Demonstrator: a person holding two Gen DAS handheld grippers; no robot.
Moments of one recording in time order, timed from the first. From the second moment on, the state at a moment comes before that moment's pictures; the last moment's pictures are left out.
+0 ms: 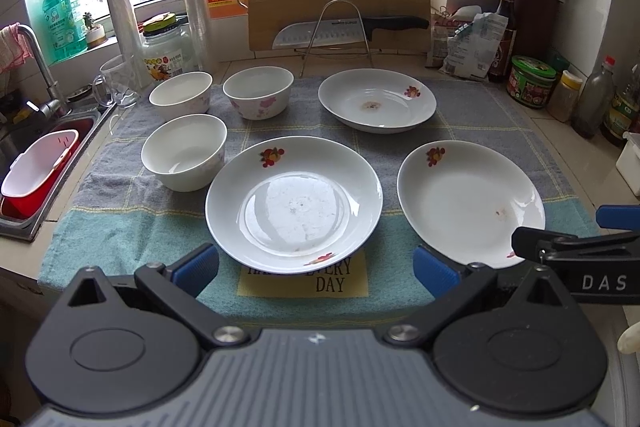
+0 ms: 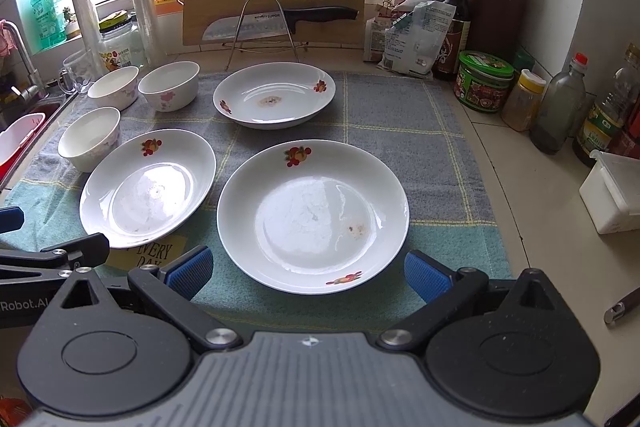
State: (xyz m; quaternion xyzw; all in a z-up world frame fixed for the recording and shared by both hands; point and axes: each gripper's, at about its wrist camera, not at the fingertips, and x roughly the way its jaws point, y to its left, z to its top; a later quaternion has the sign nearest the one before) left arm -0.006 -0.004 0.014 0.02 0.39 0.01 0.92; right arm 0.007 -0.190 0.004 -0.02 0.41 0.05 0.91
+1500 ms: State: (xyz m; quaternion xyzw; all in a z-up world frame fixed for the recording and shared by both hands) left arm 0.022 -0.051 0.017 0.00 0.36 -0.05 0.93; right arm -0.007 -0.258 -0.050 -0.02 0.35 0.18 0.92
